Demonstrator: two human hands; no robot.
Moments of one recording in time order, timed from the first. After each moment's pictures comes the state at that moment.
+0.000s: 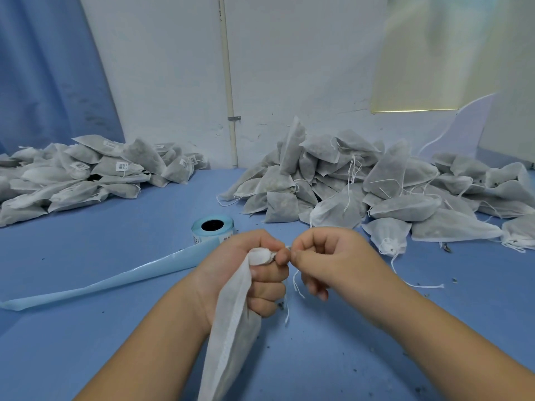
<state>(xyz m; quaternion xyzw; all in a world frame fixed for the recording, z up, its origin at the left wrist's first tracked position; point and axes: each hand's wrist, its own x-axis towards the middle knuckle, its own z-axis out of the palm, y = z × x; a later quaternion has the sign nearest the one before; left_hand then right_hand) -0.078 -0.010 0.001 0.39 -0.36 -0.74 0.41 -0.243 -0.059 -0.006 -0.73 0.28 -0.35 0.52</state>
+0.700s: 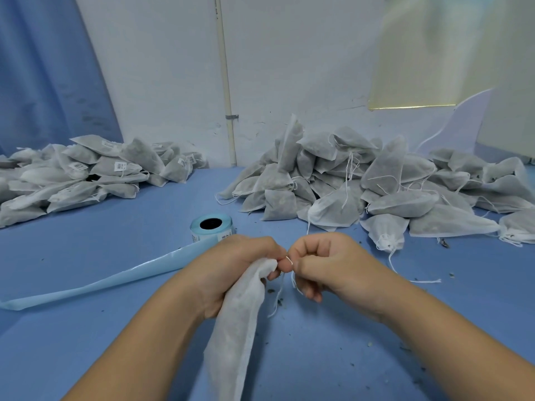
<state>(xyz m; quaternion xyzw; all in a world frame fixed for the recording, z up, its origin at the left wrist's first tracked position) -0.080 -0.006 0.001 0.56 -0.44 -0.56 0.42 -0.245 -0.069 -0.015 -0.74 0.24 -0.27 0.57</state>
